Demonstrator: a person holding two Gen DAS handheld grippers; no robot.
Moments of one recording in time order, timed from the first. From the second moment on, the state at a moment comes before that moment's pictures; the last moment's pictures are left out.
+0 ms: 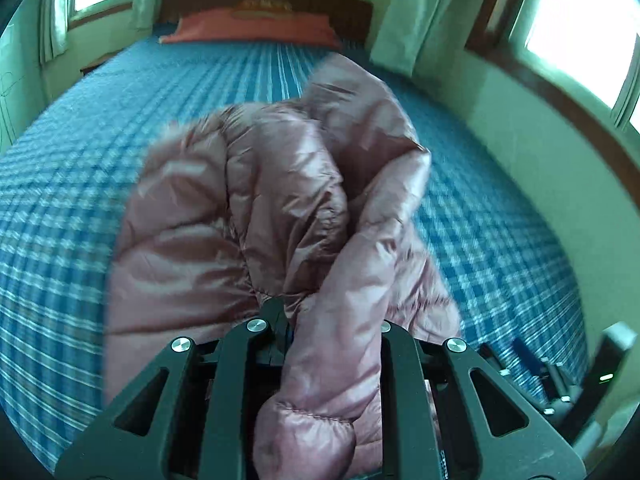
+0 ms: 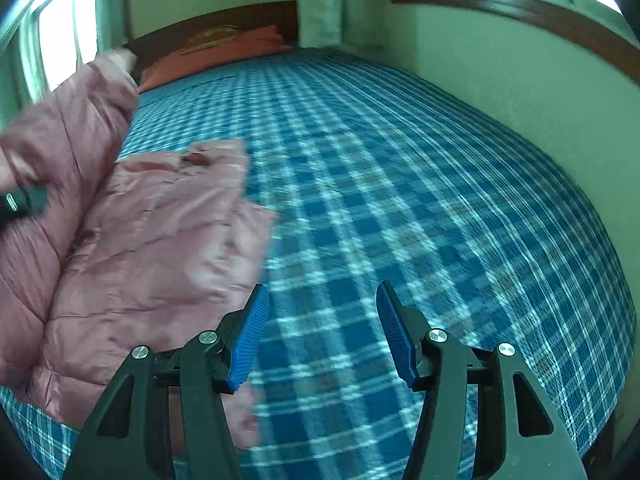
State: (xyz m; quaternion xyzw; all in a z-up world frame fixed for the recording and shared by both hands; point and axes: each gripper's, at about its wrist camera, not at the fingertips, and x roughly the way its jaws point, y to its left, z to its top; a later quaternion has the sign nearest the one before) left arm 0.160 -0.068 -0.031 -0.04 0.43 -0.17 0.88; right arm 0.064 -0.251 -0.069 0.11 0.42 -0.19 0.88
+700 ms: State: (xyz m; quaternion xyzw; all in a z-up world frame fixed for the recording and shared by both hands) left arm 0.148 -0.133 -0.089 0.05 0.41 -0.14 0.90; right arm 0.064 -0.269 -0.095 0.14 0.45 -0.19 0.86
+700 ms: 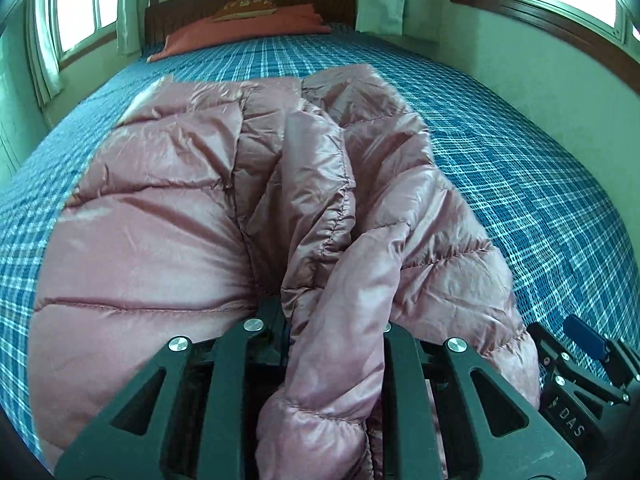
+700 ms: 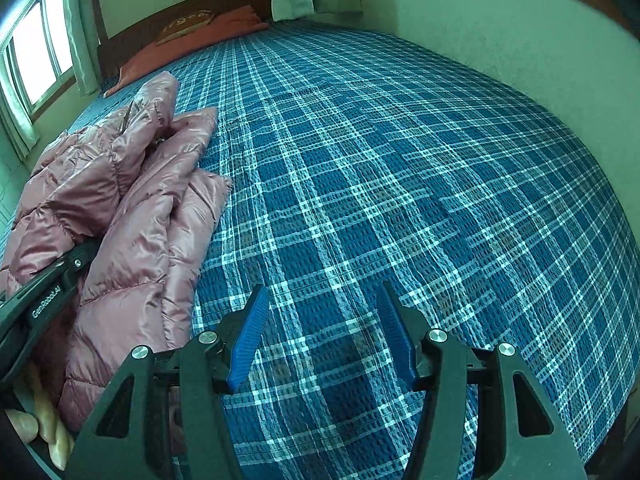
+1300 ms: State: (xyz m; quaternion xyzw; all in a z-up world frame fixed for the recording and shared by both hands) left arm 0.072 -0.080 -0.010 -0.05 0.36 -0.24 0.90; right arm 0.029 -0.256 -0.067 0.11 0.43 -0.20 0.87
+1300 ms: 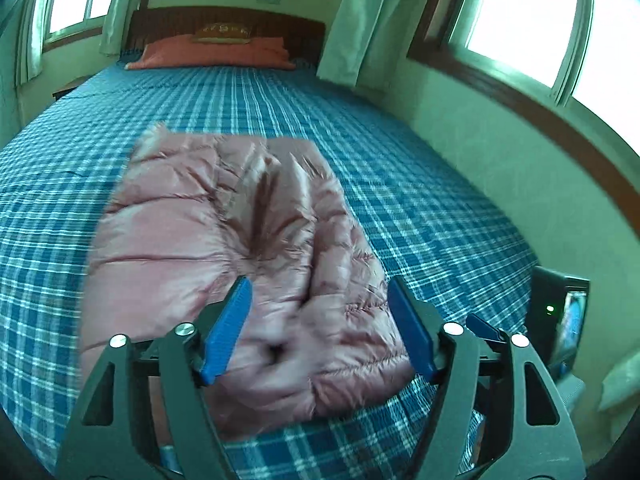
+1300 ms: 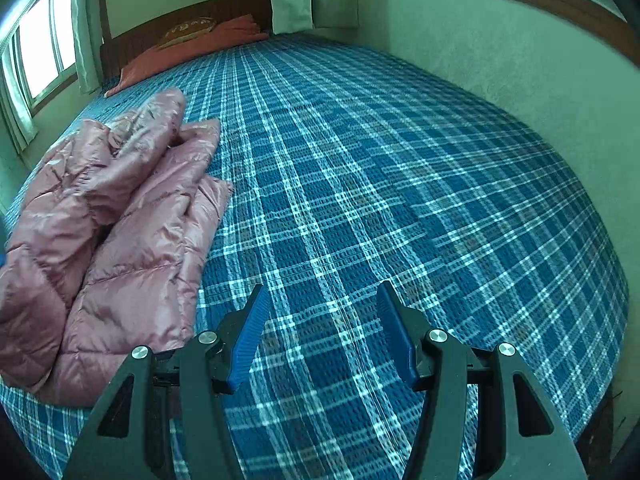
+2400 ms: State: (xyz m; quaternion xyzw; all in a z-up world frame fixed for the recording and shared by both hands) left arm 0.081 0.115 -0.106 -0.37 0.40 -0.11 0.83; right arm 0.060 -0.133 -0.024 0.22 0.41 -0.01 0.89
